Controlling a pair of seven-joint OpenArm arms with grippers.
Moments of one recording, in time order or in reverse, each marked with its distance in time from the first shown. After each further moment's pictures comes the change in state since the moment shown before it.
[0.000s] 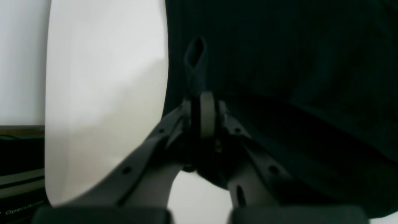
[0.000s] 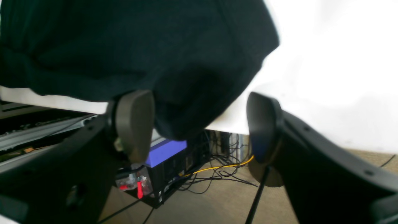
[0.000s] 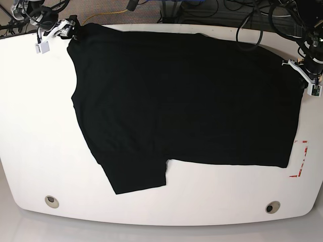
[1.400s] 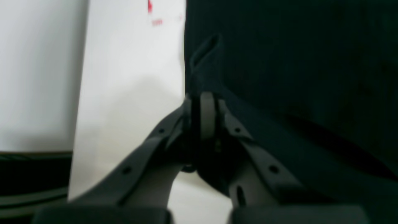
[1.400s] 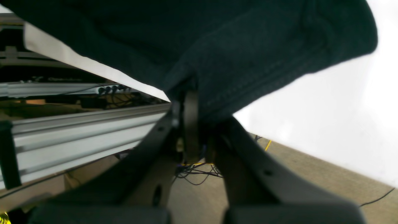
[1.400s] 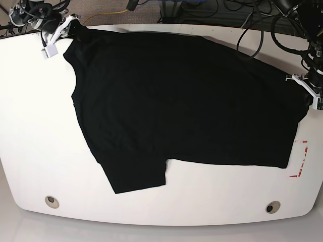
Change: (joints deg) left arm -6.9 -0.1 -0.2 2.1 0.0 0.0 0.3; right arm -4.3 3.2 -4.5 13.1 11.9 0.2 -5.9
